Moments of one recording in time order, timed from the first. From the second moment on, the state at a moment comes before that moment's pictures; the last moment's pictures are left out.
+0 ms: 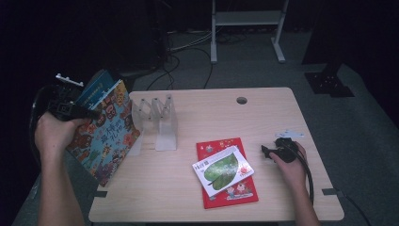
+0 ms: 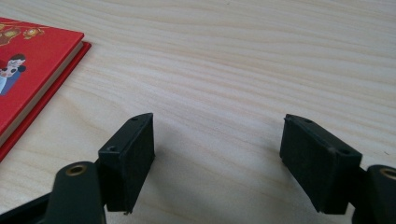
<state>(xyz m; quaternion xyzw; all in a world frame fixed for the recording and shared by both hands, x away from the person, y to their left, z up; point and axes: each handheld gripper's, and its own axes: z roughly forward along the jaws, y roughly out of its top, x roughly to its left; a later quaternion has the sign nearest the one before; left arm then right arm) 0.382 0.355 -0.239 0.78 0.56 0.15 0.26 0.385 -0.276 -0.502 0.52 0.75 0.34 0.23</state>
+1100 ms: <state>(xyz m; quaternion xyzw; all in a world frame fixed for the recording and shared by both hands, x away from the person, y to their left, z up) 0.355 0.368 -0.202 0.78 0.53 0.16 0.30 0.385 -0.276 -0.502 0.52 0.75 0.34 0.23</state>
